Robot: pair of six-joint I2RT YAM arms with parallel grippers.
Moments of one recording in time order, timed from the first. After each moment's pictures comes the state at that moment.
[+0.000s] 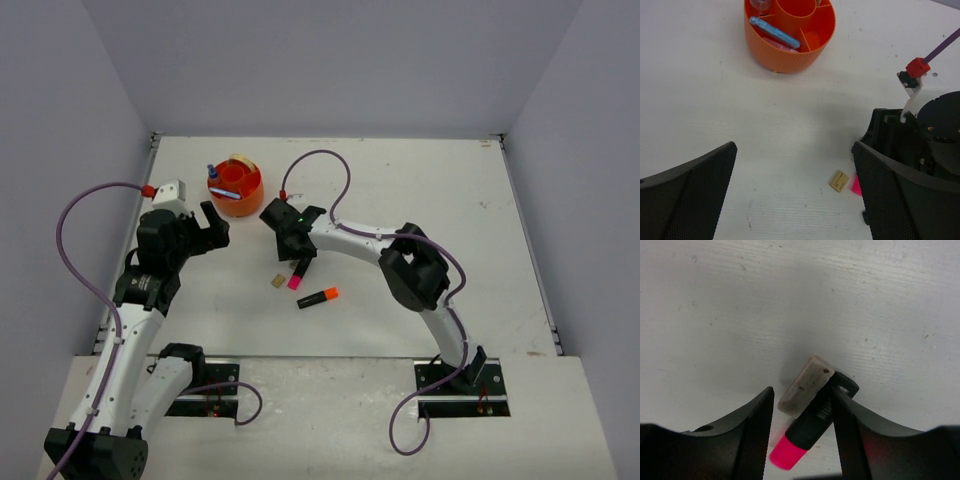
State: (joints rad) left arm -0.11 0.77 0.77 -0.46 -0.03 -0.33; right arm 0.94 2.23 1.78 -0.71 0.30 0.75
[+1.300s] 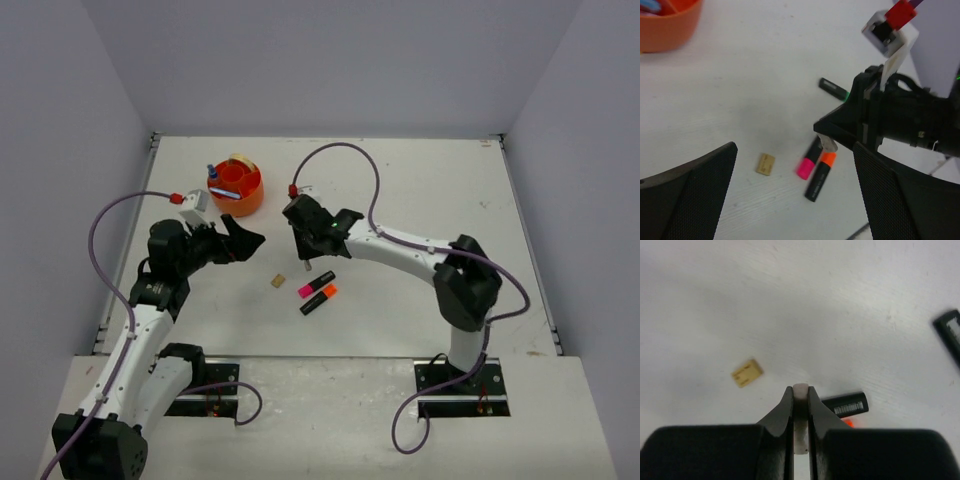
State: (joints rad) left arm -0.11 0.78 0.60 -0.21 0.43 -0.47; right arm 0.93 1.91 1.50 -0.58 0.24 0.57
